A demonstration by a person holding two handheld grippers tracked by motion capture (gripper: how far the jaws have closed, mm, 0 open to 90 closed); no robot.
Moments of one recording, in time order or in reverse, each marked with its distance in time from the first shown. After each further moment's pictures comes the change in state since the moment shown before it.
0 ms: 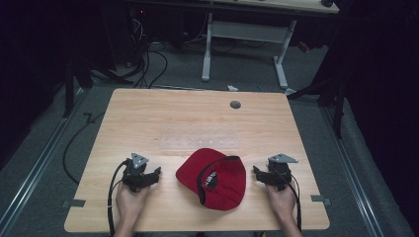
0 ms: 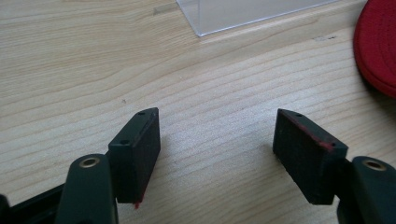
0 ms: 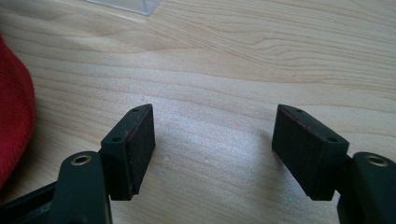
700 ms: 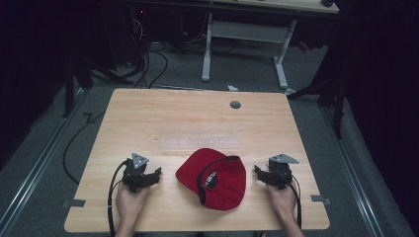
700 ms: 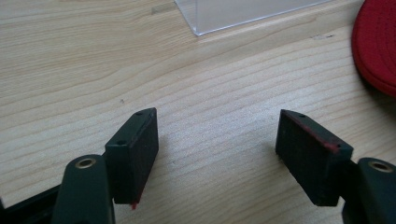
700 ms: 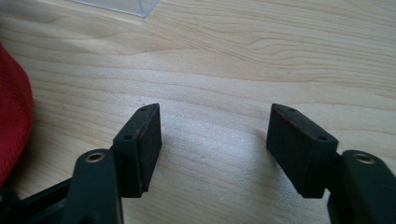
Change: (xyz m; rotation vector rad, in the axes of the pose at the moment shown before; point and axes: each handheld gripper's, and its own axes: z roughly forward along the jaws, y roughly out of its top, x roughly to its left) left arm 0.000 0.000 0.000 0.005 -0.005 0.000; right arm -0.002 -0.001 -0.002 -0.007 -0.007 0.011
